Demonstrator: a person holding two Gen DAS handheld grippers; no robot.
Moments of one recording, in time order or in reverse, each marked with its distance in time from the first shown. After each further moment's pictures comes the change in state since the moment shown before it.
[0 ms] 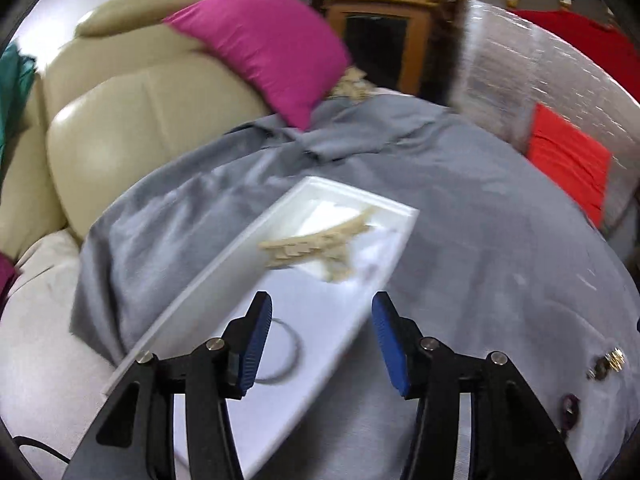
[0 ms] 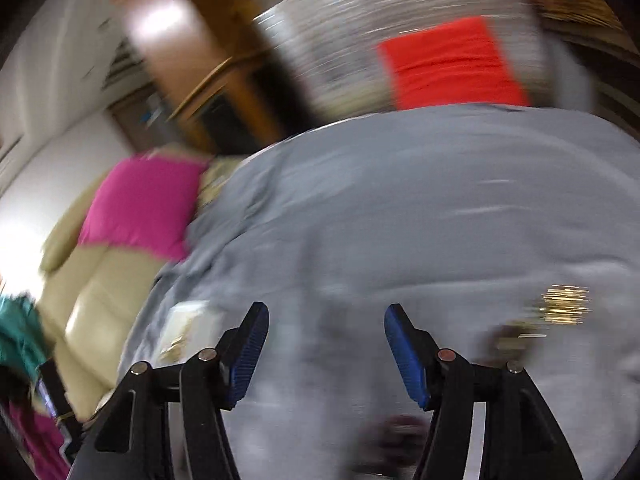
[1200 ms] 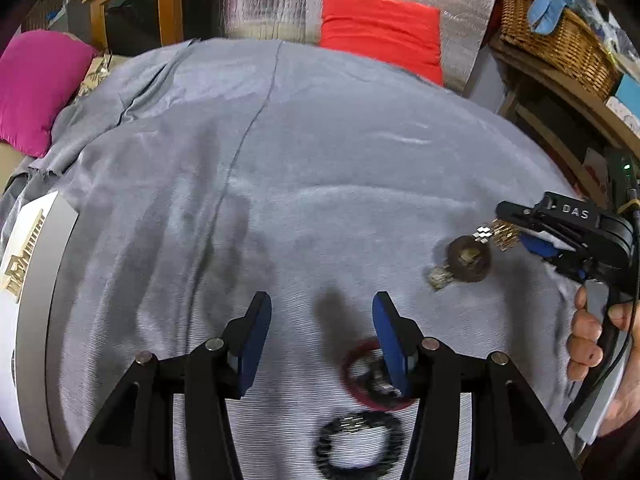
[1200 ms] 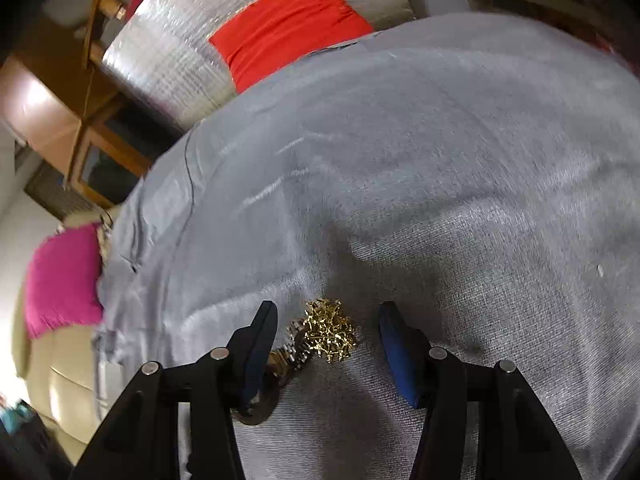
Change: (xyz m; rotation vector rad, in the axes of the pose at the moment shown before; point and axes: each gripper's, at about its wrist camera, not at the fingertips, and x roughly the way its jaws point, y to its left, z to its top) left arm 0.022 -0.229 -0.063 0.436 0.232 -0.380; right arm 0.034 -0.179 0.014 0.276 0.111 -0.175
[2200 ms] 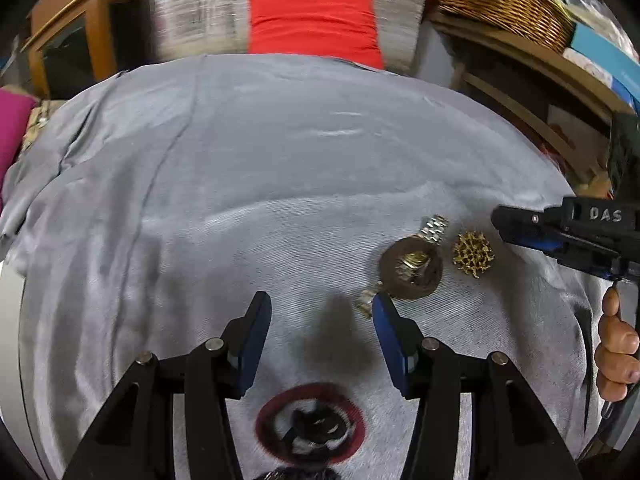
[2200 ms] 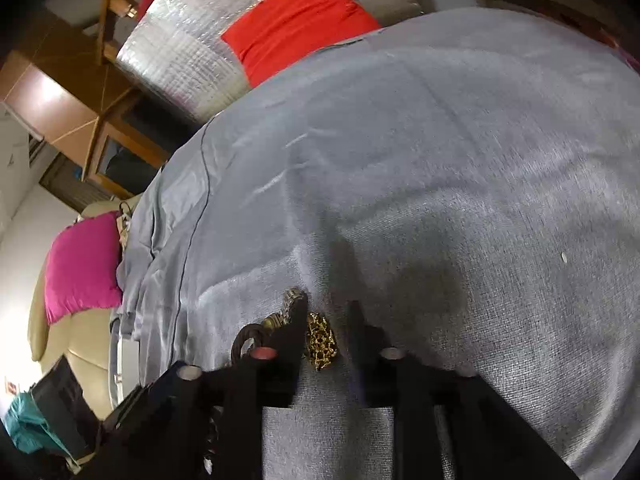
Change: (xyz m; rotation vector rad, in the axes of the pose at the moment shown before) left arm 0.030 -0.059 0.014 0.189 -0.015 -0.113; right arm -0.034 -0.027 -0.005 0.008 0.041 0.088
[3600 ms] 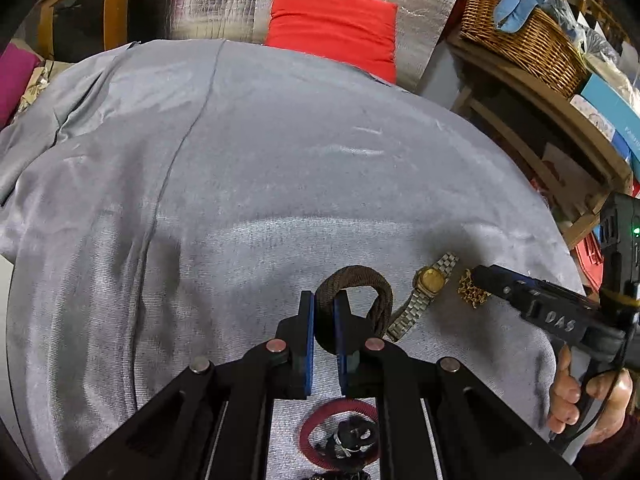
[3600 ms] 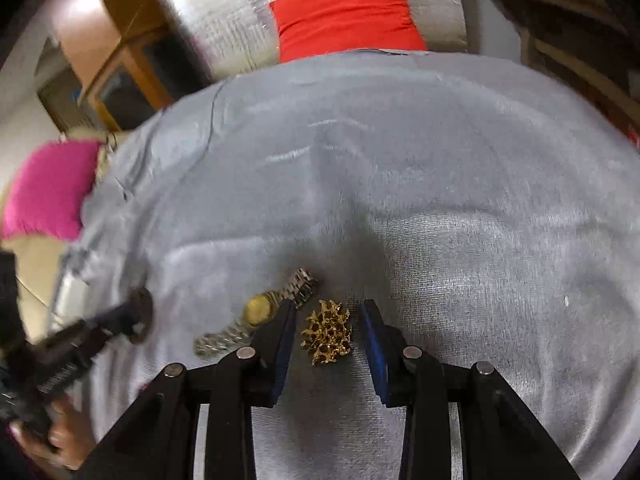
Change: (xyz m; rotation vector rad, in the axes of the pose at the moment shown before) left arm -0.007 0.042 0.018 -0.116 0.003 -0.088; right arm 0.024 0.049 -0.022 -0.301 -0.007 -0.189
